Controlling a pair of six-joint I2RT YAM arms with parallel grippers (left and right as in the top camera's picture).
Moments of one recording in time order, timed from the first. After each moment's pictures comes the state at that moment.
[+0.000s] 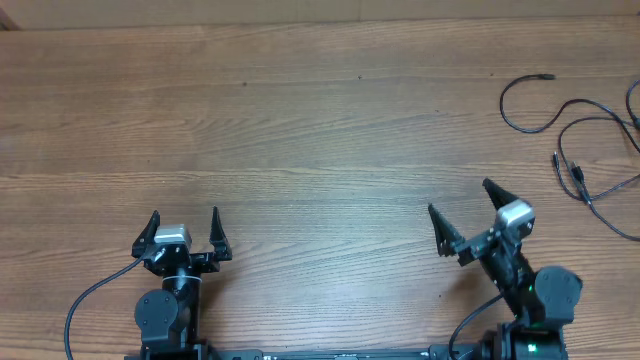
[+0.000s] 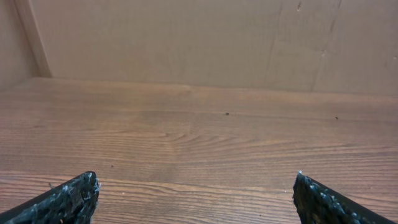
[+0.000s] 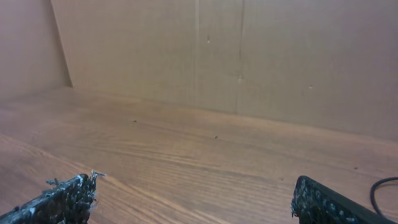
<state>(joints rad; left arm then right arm) 0.07 0.01 0.01 -0.08 0.02 -0.04 -0.07 0.30 0.10 0.20 -0.52 0.02</state>
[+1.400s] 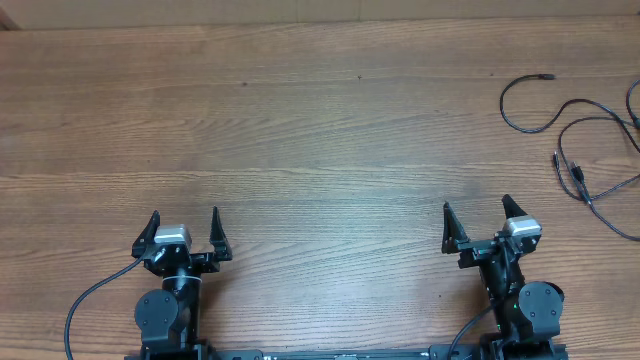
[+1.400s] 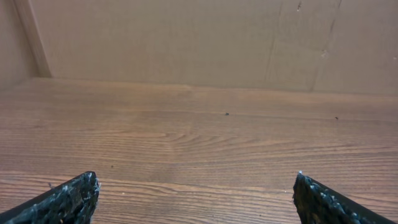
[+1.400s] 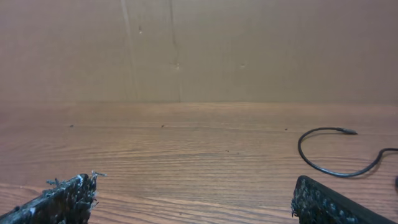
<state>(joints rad) 0.07 0.01 0.01 -0.08 0.02 -0.04 0.08 0.01 0.02 -0.03 -0.08 0.06</state>
